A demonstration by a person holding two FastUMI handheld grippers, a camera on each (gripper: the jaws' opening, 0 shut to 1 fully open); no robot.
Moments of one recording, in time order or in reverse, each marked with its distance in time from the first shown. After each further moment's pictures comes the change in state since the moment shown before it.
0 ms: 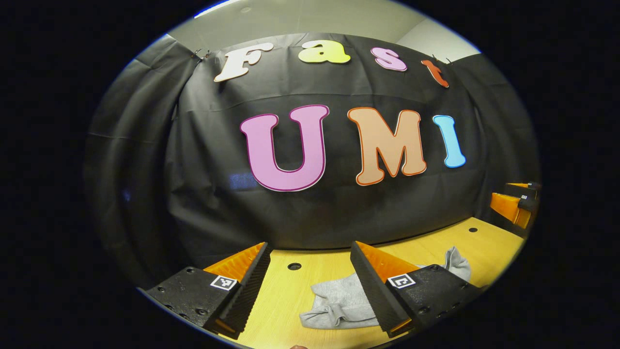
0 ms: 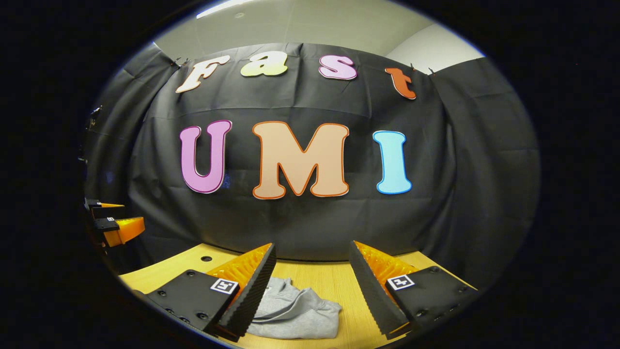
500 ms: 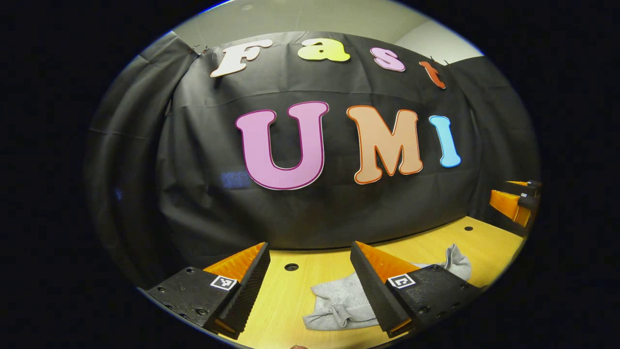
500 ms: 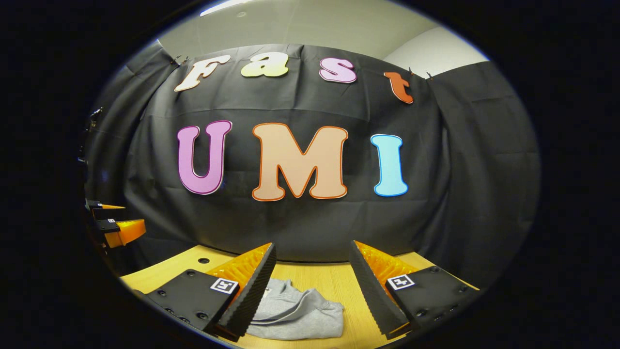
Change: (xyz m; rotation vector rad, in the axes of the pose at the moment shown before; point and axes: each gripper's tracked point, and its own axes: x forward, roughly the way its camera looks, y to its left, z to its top) left arm 0.013 0.013 -0.006 0.000 0.007 -0.052; right arm -0.007 0.016 0.005 -0.002 -0.018 -0.041
